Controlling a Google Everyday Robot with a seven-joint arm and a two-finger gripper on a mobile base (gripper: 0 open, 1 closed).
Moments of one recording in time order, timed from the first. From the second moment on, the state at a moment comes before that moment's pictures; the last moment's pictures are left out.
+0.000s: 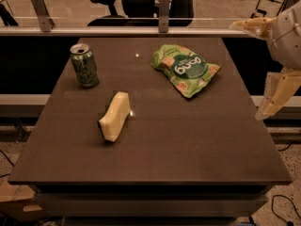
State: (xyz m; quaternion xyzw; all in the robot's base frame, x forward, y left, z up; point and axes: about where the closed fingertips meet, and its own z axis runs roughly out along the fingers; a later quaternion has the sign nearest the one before) arm 0.463 -0.193 0.978 -0.75 0.60 -0.05 0.29
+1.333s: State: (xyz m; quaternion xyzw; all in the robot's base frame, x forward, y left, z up) arm 0.461 -0.180 0.975 -0.78 0.54 -0.08 0.31
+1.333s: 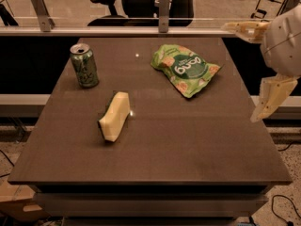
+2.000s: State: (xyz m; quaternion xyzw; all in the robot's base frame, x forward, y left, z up) arm 0.471 -0.137 0.959 -0.79 0.44 -0.11 0.42
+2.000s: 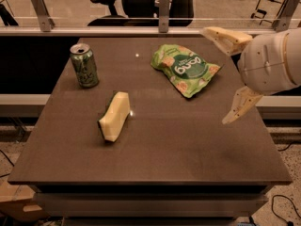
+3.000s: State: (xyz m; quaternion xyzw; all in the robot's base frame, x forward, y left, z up) arm 0.487 -0.073 0.957 -0.85 0.33 -0.15 0.39
